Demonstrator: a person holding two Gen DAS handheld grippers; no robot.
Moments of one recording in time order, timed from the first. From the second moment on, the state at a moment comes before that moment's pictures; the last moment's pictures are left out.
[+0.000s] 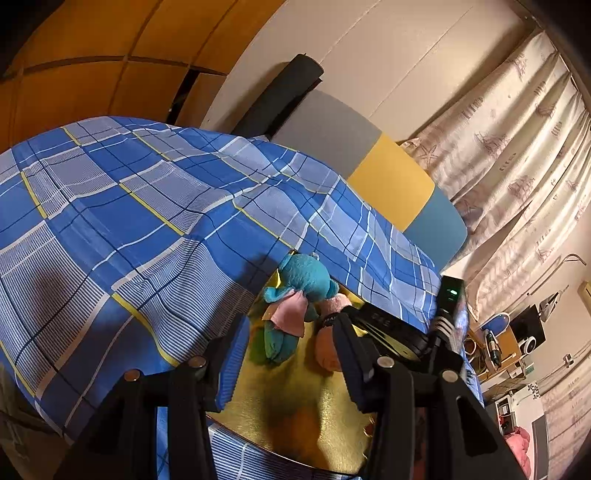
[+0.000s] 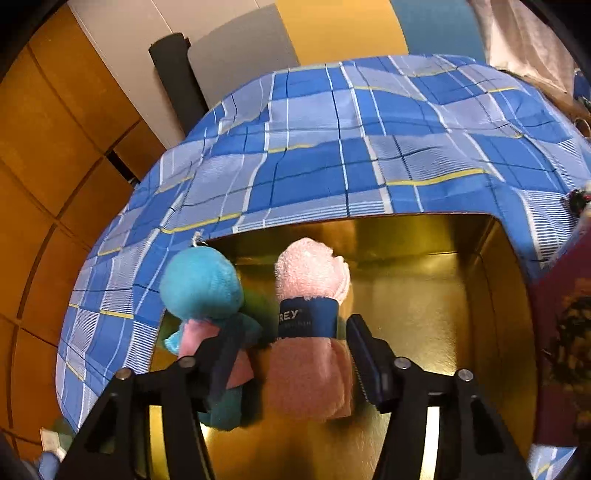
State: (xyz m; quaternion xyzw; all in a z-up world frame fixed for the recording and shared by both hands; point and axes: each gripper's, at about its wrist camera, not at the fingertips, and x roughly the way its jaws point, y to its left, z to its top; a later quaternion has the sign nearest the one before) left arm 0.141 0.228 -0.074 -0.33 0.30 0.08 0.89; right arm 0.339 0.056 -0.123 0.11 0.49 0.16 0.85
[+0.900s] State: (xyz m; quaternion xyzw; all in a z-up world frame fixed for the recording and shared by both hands) left arm 0.157 0.117 -0.080 -0.27 0.34 -0.08 0.90; right arm 0.148 -0.137 -0.007 0.04 0.24 0.19 0.95
